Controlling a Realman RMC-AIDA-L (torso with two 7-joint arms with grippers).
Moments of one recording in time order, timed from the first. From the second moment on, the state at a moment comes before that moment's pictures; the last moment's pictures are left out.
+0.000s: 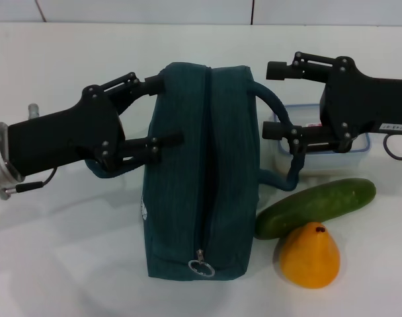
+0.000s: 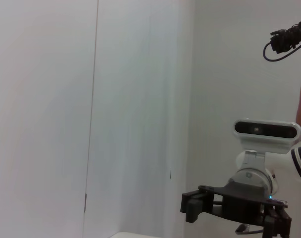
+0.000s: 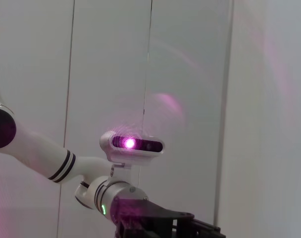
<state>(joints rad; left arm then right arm) -0.39 -2.02 0.97 0.60 1.44 1.76 -1.11 0.60 2.02 -1.01 -0.66 -1.51 -1.72 1.09</state>
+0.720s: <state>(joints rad) -0.37 -2.03 0.97 0.80 1.46 1.75 -1.35 0.59 2.02 -1.01 -0.66 -1.50 -1.72 1.08</state>
